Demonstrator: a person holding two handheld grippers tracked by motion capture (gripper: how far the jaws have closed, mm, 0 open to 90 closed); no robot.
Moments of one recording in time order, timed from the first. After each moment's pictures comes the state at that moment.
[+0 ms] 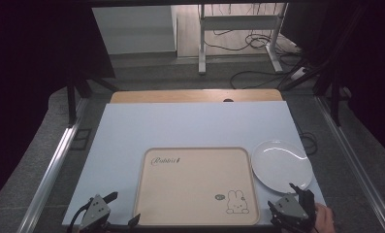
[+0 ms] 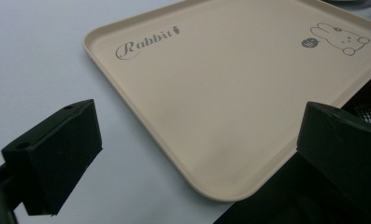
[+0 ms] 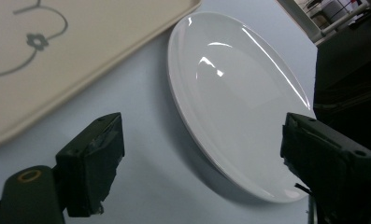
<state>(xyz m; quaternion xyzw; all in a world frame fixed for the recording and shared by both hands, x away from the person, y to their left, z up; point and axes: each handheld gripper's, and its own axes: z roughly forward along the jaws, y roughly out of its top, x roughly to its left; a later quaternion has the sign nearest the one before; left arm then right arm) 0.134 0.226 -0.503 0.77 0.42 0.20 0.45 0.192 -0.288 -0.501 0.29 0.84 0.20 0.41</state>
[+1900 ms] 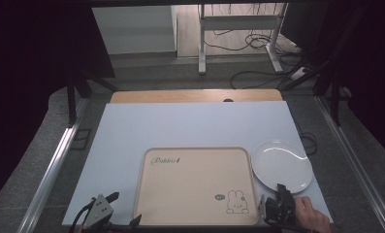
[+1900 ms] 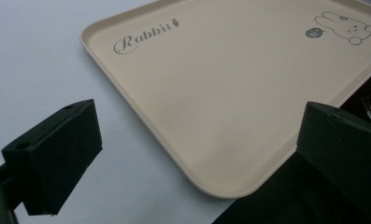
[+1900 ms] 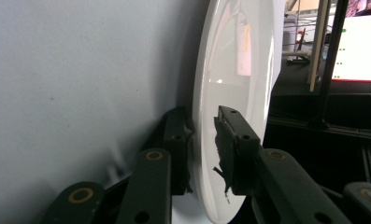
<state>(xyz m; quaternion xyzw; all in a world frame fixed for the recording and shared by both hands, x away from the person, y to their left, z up) 0.136 0.223 -0.505 0.78 0.41 0.20 0.43 0.217 -0.265 -0.545 0.09 0.86 -0.06 0.50</state>
